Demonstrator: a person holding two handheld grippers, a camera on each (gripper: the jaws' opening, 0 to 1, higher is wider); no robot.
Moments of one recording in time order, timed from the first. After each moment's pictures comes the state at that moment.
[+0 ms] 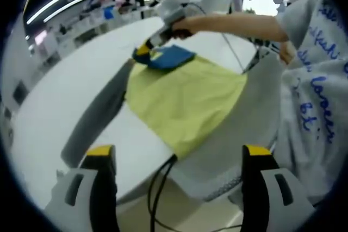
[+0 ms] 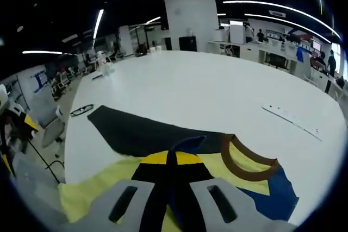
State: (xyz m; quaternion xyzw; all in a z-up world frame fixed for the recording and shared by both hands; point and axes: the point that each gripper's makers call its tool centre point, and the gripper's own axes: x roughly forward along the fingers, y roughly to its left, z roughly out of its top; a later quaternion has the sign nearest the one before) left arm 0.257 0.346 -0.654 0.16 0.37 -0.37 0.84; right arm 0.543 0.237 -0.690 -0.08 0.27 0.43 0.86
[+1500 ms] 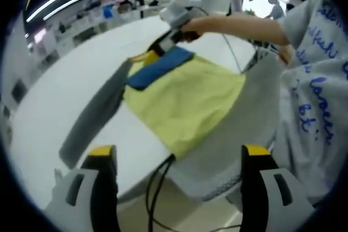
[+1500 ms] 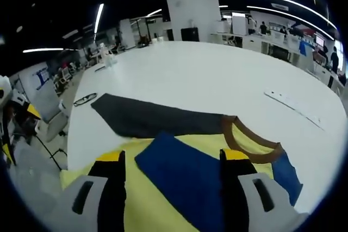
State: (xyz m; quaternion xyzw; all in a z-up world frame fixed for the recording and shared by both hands) left arm 0.255 0.345 -0.654 0.15 0.38 -0.38 0.83; right arm 0.522 0.217 -0.707 -0.09 0.30 0.44 0.84
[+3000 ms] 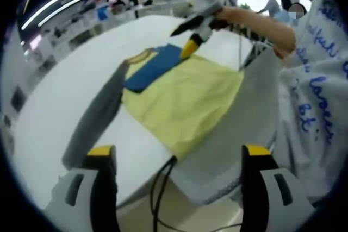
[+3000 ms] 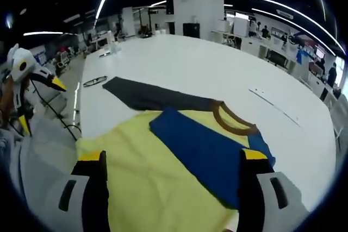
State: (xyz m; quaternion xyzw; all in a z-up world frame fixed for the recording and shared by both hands) left arm 0.260 0.341 -0.652 0.18 0.37 -0.39 0.82; right arm 0.444 0.152 -0.672 -0.15 0.30 0.42 0.84
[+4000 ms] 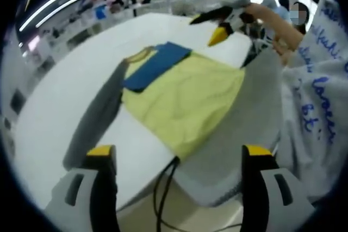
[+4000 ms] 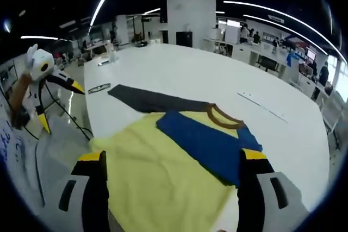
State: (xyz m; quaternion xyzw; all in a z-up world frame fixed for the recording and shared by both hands) left arm 0.266 0.341 -0.656 0.18 0.38 -0.39 0.82; right arm 0.396 0.121 -0.635 -0.13 0.28 0.40 0.86
